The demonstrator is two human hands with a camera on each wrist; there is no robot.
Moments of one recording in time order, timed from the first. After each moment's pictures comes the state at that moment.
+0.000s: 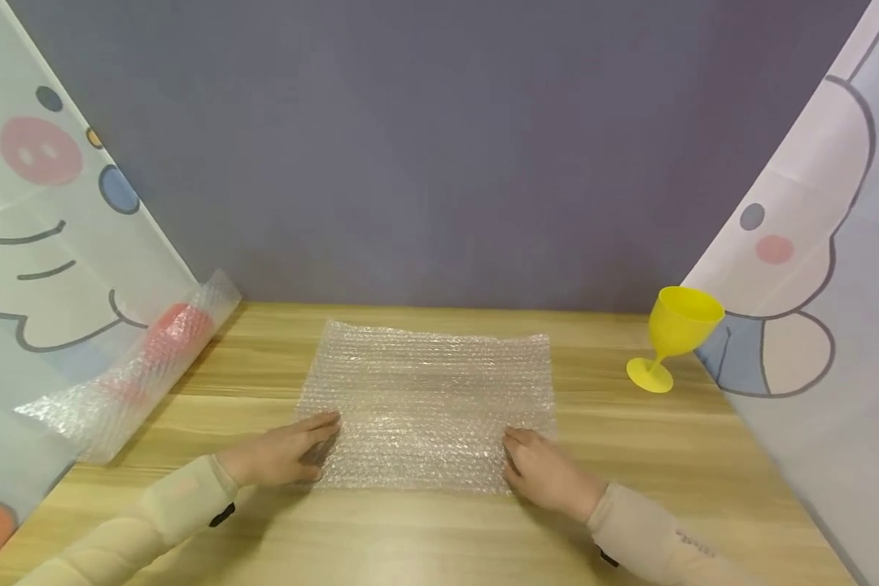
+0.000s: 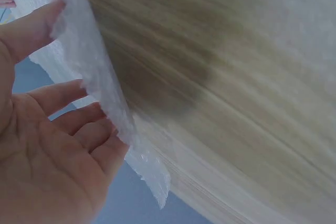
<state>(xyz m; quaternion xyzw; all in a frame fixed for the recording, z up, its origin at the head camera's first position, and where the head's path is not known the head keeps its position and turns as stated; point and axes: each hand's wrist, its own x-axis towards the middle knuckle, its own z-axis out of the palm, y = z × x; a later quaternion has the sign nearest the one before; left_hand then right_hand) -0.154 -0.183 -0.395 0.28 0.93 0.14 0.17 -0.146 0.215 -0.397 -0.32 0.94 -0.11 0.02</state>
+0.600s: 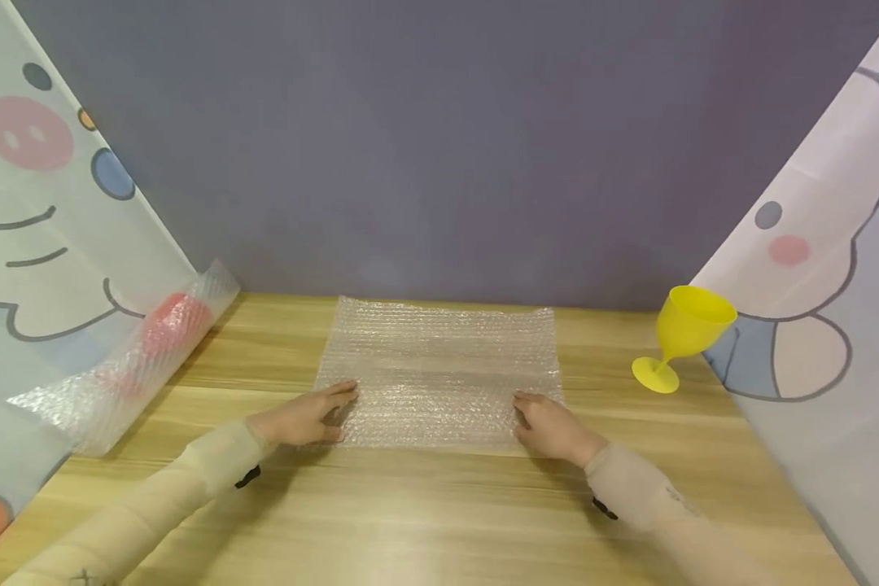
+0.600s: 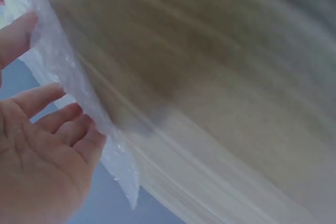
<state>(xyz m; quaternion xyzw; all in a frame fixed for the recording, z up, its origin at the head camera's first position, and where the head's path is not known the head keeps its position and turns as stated) -0.201 -0.176 -0.407 0.26 0.93 0.21 0.16 -0.201 0.223 -0.399 -0.28 0.95 -0.14 0.05</state>
